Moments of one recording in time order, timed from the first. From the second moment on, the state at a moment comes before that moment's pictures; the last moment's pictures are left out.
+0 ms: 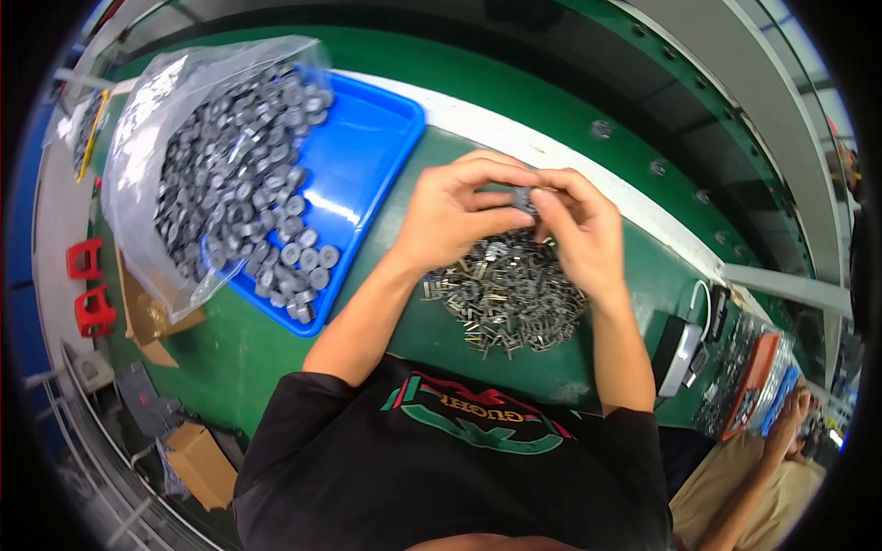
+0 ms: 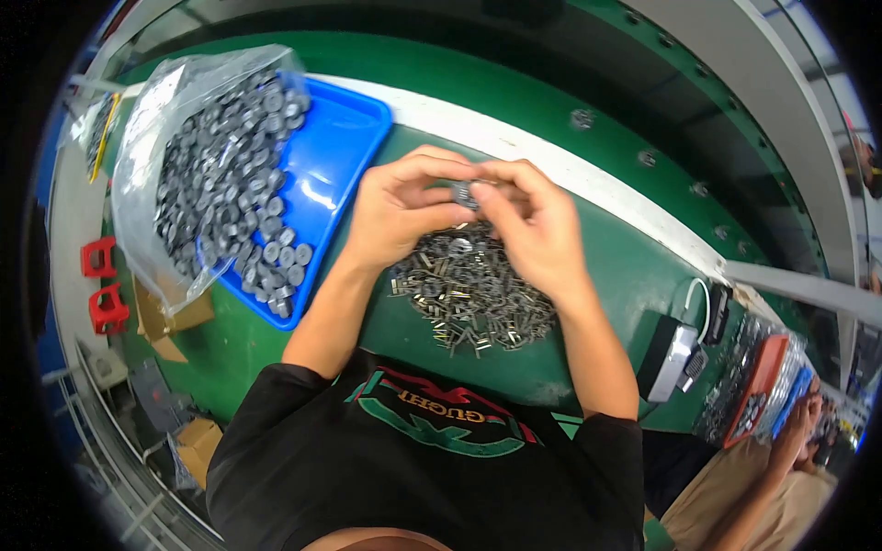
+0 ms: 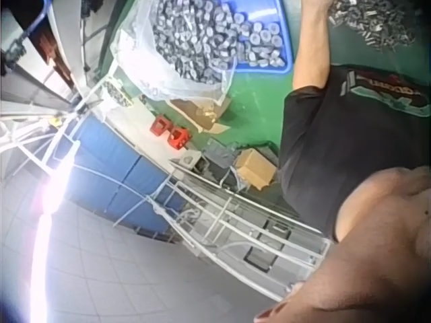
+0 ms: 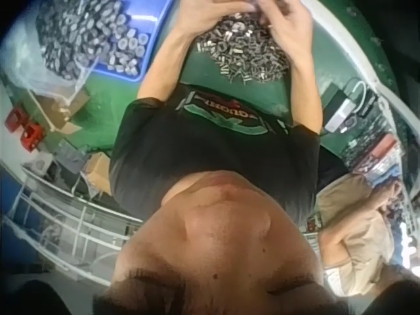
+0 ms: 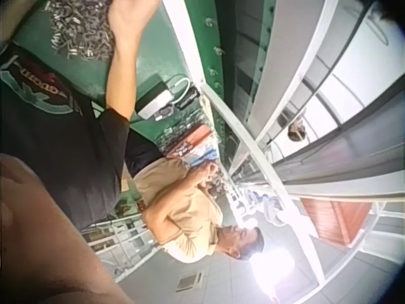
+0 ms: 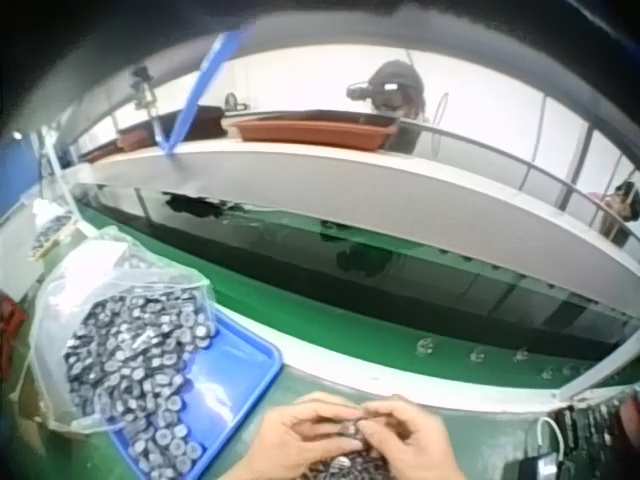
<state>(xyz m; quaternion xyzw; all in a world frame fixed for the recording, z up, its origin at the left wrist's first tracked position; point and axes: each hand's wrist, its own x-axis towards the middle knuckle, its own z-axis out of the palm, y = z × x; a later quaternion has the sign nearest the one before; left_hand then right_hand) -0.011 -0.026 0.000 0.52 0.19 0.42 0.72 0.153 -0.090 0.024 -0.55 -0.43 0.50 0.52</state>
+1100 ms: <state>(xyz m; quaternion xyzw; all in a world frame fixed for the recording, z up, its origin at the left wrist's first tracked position) -0.171 -0.060 0.024 0.79 0.58 0.07 0.17 0.249 -0.113 0.010 -0.65 -0.66 0.35 0.16</state>
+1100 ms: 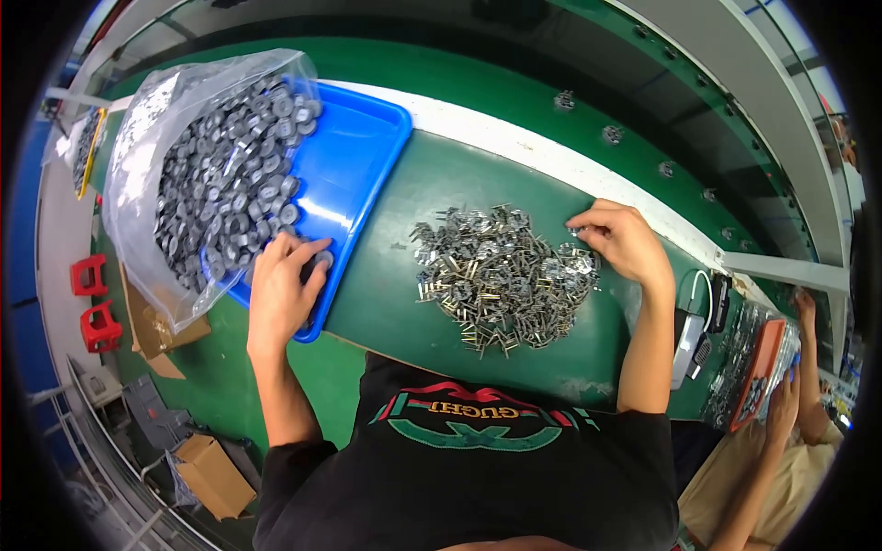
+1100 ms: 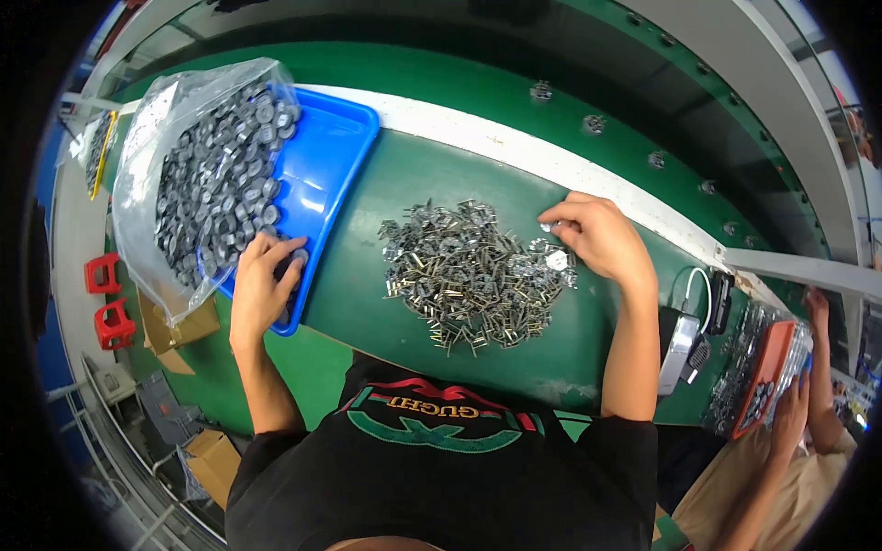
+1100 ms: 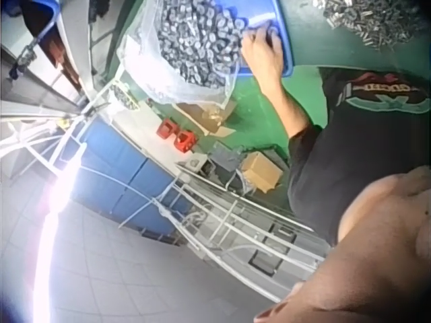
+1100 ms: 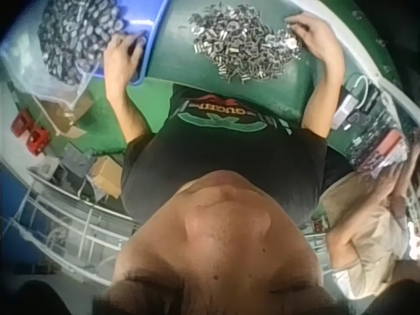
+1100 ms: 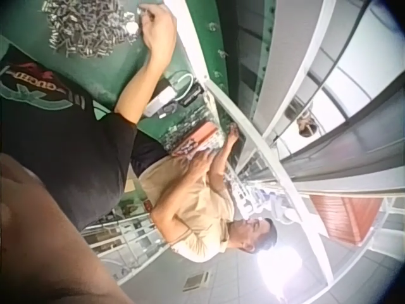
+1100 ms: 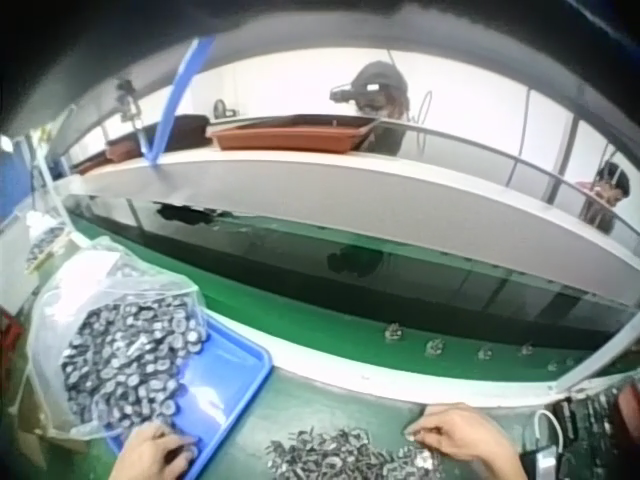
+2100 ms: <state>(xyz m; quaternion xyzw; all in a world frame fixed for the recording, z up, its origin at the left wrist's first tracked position) -0.026 0.004 0.015 0.26 0.26 0.50 0.79 0.168 -0.077 0.070 -0.46 -0.70 0.19 0.51</state>
